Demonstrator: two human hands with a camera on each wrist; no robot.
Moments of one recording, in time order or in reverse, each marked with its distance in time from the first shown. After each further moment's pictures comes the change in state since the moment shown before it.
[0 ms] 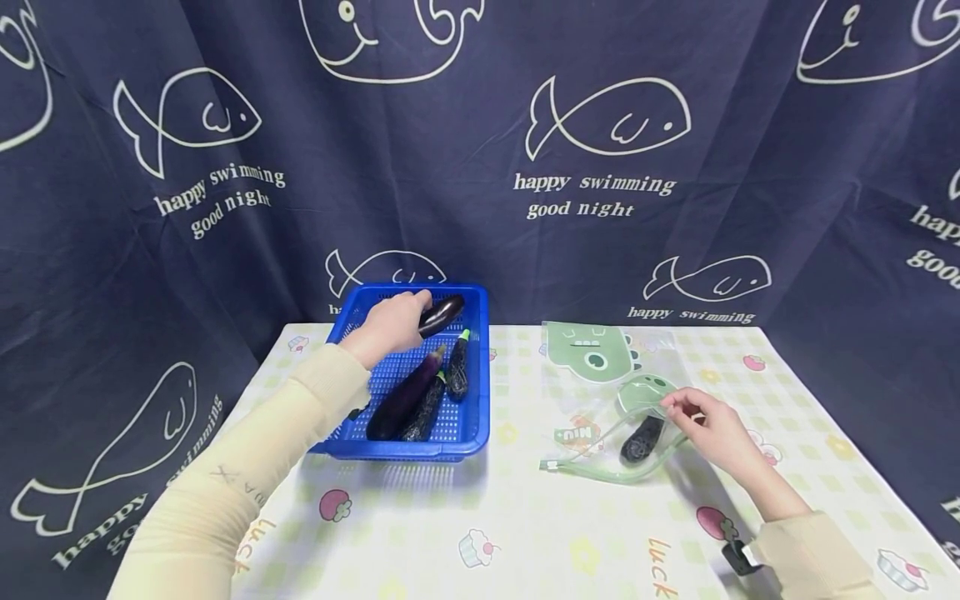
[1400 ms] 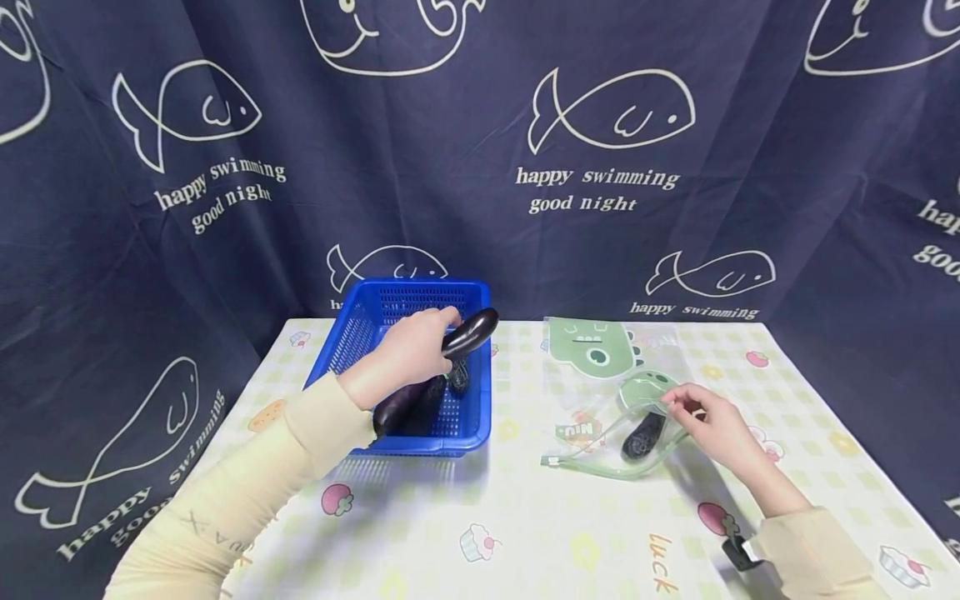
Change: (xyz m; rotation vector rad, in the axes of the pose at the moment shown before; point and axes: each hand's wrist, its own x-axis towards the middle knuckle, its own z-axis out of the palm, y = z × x) left_hand -0.049 0.051 -0.011 -0.072 0.032 0.102; right_hand 0.001 -0.001 0.000 -0.011 -0.008 -0.007
